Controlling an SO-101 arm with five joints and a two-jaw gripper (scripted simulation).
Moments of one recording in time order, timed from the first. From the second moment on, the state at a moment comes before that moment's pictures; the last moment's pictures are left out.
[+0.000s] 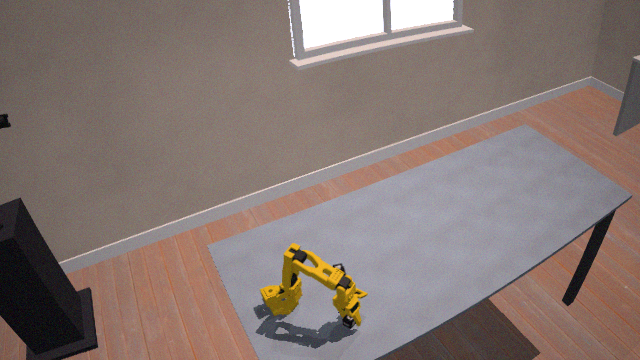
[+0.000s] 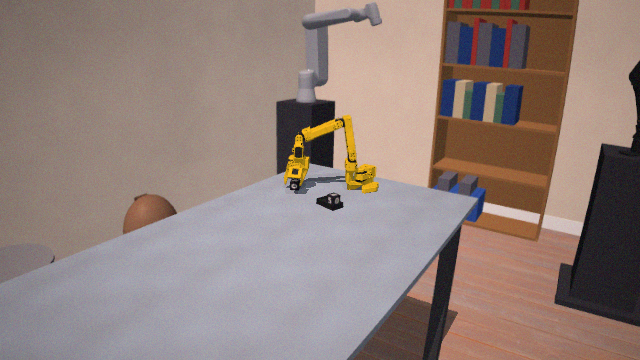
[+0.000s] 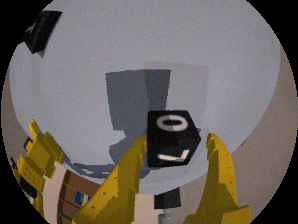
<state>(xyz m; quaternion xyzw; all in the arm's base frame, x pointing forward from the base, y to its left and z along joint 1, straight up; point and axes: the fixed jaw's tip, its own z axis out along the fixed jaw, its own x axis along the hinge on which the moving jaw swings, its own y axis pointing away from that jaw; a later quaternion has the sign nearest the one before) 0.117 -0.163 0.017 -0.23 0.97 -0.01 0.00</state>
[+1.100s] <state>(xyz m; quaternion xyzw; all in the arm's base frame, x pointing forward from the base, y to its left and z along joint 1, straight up) 0.114 -0.158 0.041 -0.23 0.97 0.01 -0.01</state>
